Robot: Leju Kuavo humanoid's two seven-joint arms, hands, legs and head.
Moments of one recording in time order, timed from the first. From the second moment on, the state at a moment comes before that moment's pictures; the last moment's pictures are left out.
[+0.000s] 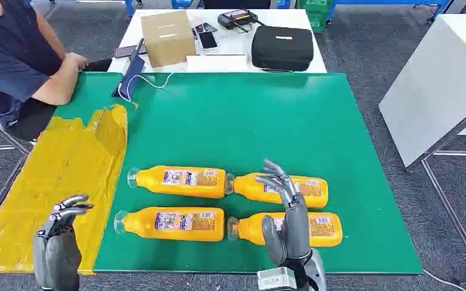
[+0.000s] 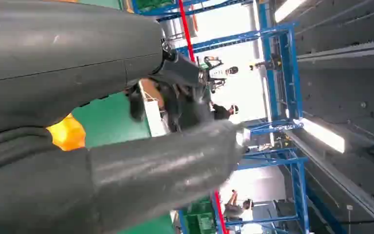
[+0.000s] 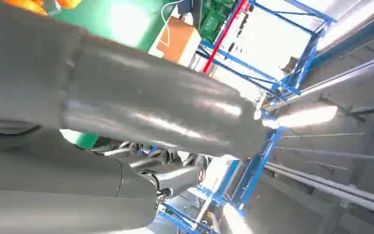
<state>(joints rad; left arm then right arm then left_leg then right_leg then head) 0.32 -0.22 0.12 -1.91 -0.19 -0.22 -0.67 0.15 0.16 0.41 -1.74 0.56 -0.42 -0.54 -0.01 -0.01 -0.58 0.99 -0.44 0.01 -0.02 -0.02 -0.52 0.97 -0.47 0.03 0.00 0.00</state>
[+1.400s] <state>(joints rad) 0.25 -0.23 0.06 -1.85 -0.06 -0.13 -0.67 0.16 0.11 0.29 -1.66 0.57 -0.21 -0.40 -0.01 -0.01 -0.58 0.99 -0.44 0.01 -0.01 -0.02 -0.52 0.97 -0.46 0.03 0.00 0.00</state>
